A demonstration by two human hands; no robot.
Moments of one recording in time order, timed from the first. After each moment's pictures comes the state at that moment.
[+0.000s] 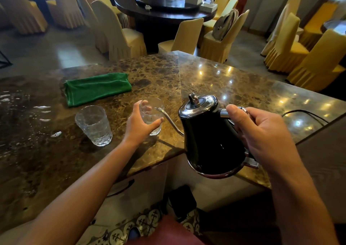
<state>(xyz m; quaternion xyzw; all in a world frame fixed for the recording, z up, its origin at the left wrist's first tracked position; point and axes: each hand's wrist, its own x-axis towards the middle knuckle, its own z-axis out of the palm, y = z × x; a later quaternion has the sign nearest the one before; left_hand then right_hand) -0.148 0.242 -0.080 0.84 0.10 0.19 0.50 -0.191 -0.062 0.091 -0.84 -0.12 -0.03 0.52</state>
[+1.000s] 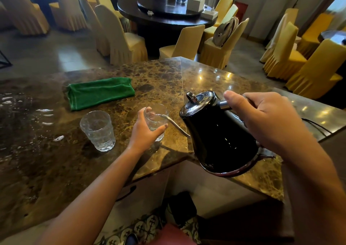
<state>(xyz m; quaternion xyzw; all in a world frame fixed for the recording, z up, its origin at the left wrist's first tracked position) -0.149 0.242 -0.083 0.82 0.11 0.17 0.53 -0.168 -0.034 0.144 -0.92 -0.19 -0.05 0.35</state>
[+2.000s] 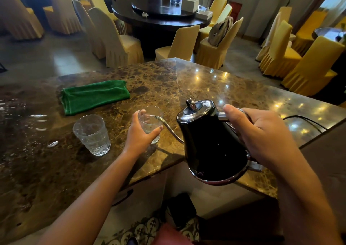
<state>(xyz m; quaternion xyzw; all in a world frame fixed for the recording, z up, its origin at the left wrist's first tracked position) -0.148 0.239 -0.084 0.82 0.11 0.18 0.53 -0.177 -0.053 0.113 -0.89 -0.16 -0.04 0.42</state>
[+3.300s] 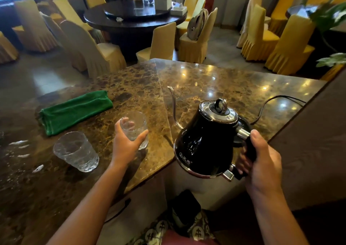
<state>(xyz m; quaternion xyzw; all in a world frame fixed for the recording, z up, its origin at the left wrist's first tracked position) -0.148 0.237 -0.088 0.83 0.11 0.18 0.52 -0.216 -0.088 0.018 -0.59 0.09 -0.09 0.80</state>
